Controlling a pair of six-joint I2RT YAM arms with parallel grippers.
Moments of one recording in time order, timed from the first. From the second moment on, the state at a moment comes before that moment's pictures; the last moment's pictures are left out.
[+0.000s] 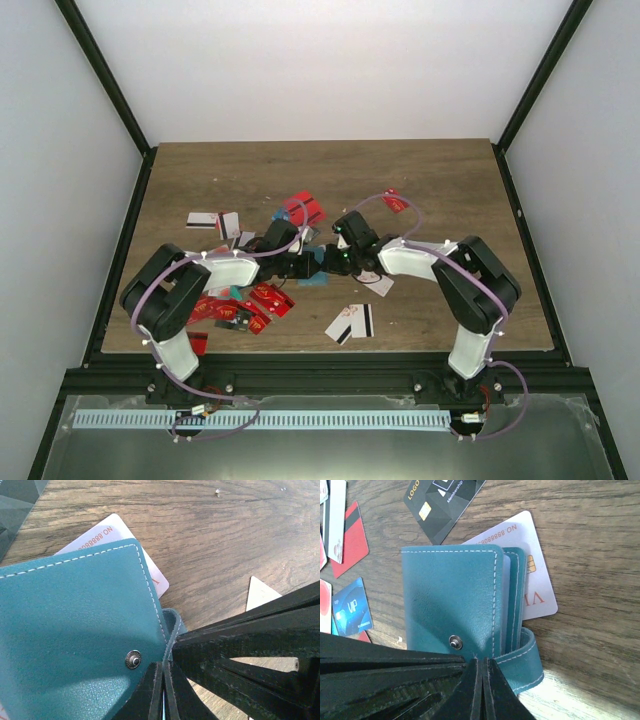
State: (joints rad) left arm -0.63 1.75 0.83 0.07 0.35 -0.58; right arm 0.68 1.79 0.98 -0.12 -0.29 0.72
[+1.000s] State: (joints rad) left arm -0.64 1.75 0.89 -0.03 0.33 -0.56; right arm 0.68 1.72 0.80 0.08 -0.44 0.74
